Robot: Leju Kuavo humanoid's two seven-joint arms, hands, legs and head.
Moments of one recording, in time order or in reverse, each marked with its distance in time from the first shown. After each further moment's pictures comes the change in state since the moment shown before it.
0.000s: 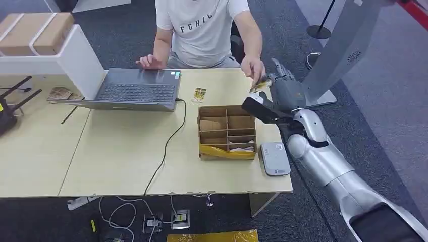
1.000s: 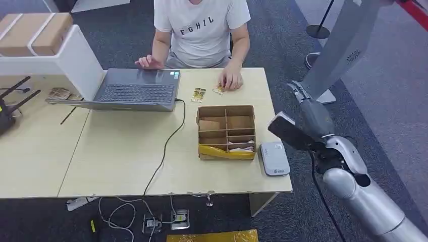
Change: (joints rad) left arm 0.035 0.006 0.002 0.002 0.081 0.051 -0.006; right arm 0.345 -0.278 -0.124 -0.683 -0.158 0.219 0.243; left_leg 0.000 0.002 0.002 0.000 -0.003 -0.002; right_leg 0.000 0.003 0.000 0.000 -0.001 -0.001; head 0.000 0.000
